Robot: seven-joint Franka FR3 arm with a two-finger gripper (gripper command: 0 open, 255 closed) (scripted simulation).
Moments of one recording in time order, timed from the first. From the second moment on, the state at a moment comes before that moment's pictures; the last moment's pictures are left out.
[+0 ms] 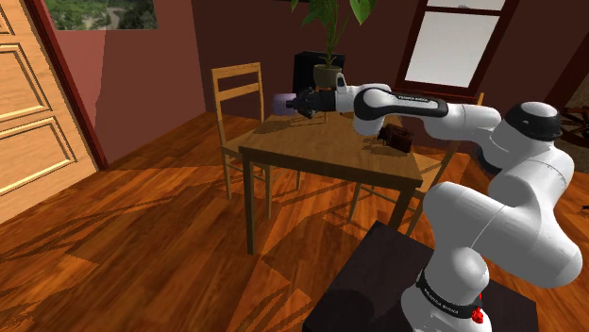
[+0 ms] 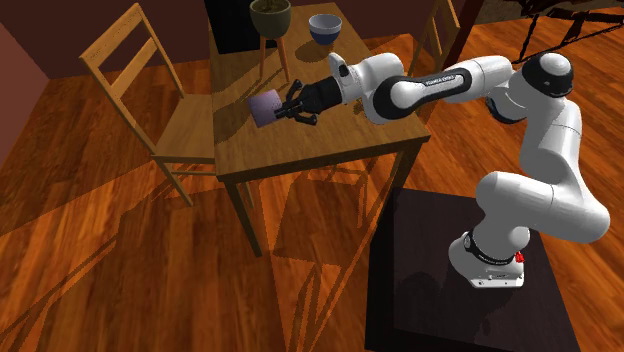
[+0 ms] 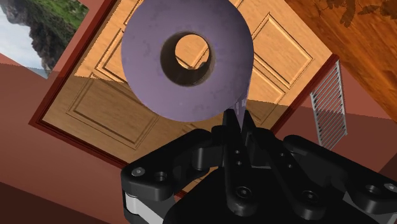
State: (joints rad) arm 1.28 -1.30 -1.48 -2.32 -0.44 3.03 -1.46
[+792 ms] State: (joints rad) arm 1.18 -1.38 -1.40 -2.22 -0.42 2.80 -1.51
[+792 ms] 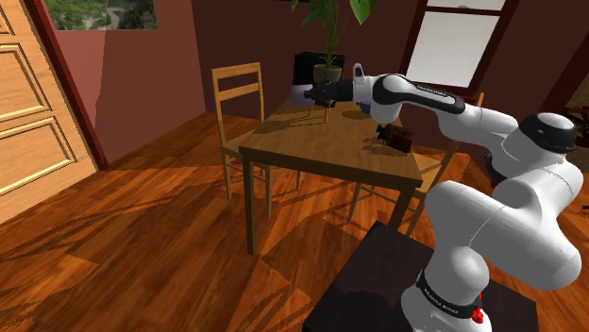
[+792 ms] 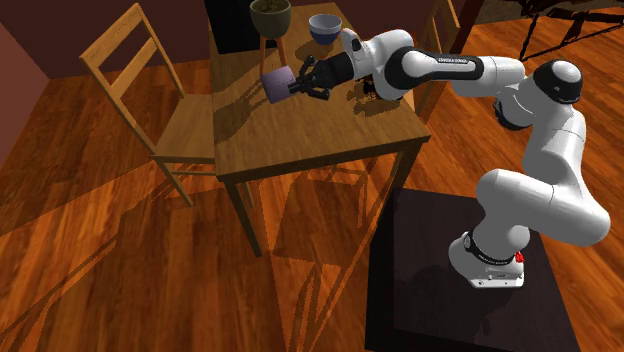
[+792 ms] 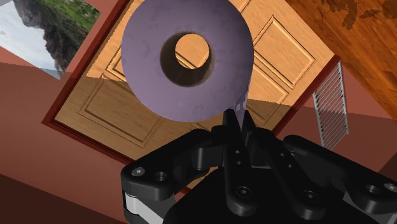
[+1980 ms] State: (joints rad) arm 1.14 -1.52 -1.36 -1.70 -0.34 2.23 -1.73
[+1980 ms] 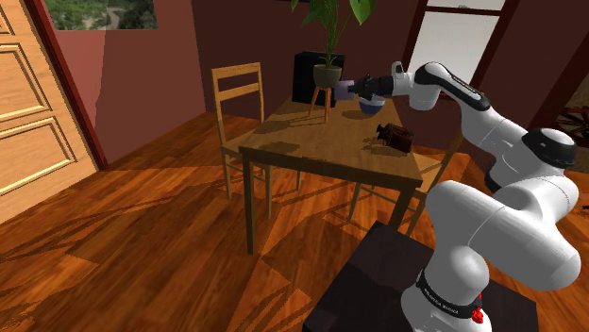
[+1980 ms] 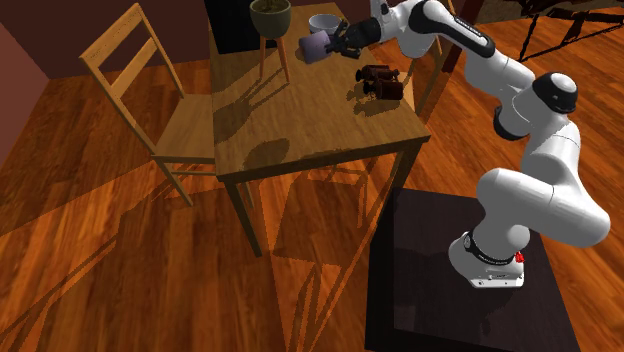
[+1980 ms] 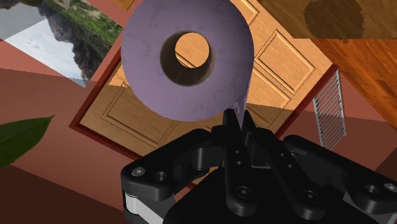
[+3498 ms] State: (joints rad) arm 1.27 -1.58 -1.42 -1.27 -0.33 1.94 -1.92
